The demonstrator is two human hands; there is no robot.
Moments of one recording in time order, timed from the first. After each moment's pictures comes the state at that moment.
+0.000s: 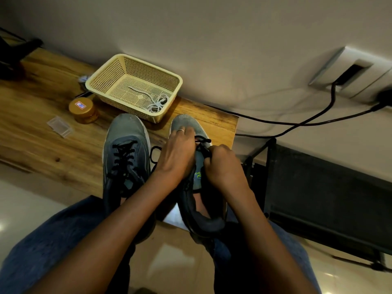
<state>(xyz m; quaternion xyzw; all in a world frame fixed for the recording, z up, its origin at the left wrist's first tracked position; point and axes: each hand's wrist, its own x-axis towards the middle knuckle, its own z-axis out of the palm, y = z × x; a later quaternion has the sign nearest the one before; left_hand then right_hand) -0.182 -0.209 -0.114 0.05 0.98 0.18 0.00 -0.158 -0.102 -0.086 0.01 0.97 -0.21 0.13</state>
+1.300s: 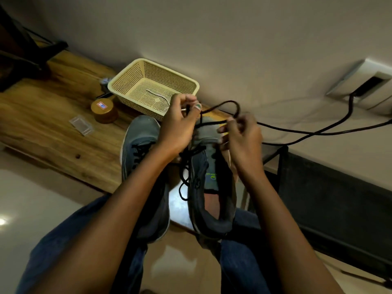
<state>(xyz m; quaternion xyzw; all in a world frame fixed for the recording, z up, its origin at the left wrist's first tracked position) -0.202 -0.246 -0.079 -0.07 0.76 0.64 -0.09 -0.189 -0.114 -0.072 0.07 0.80 -0.59 -0.05</state>
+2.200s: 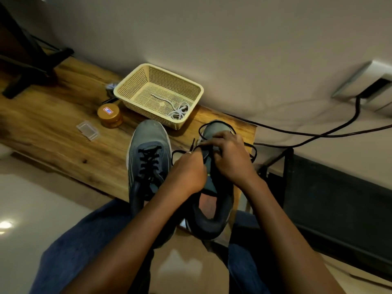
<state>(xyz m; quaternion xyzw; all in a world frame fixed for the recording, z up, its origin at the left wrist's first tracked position) -0.153 -0.234 -0.087 -0.05 0.94 0.29 0.20 -0.187 -0.114 -0.097 -0.13 0.96 -0.22 0.08</state>
